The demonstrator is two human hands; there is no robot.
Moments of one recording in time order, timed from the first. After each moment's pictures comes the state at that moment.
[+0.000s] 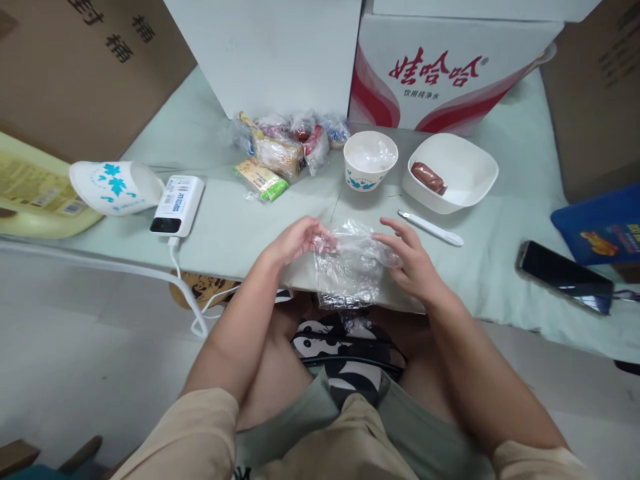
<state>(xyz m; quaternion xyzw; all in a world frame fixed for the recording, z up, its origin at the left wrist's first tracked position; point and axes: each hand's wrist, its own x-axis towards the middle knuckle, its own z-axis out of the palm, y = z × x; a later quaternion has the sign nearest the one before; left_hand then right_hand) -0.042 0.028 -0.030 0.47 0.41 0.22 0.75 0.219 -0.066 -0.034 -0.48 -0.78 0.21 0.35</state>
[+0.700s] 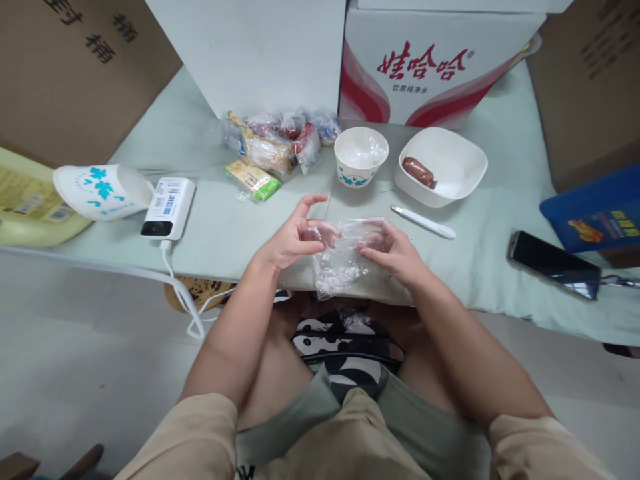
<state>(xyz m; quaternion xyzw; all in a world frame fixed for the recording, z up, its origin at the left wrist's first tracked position) -0.039 0.013 -0.015 0.49 0.30 0.32 0.75 0.192 -0.055 -0.032 -0.49 -0.52 0.54 0.45</state>
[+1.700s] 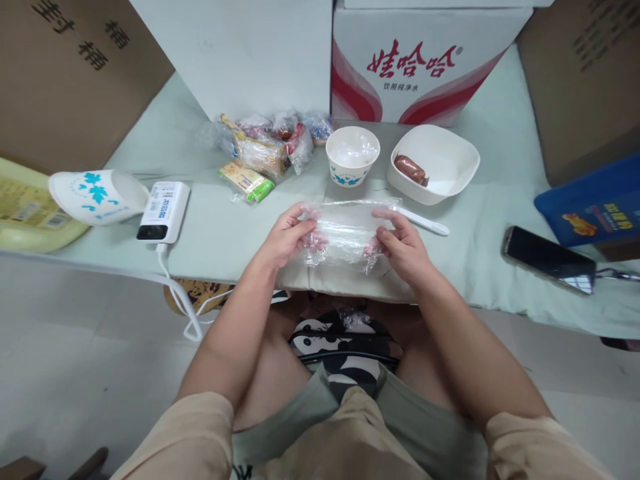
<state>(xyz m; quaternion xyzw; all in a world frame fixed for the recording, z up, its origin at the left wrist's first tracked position) -0.028 0.015 -0.021 0.46 0.41 0.35 0.71 0.206 -0.056 -0.024 -0.50 -0.42 0.57 0.51</state>
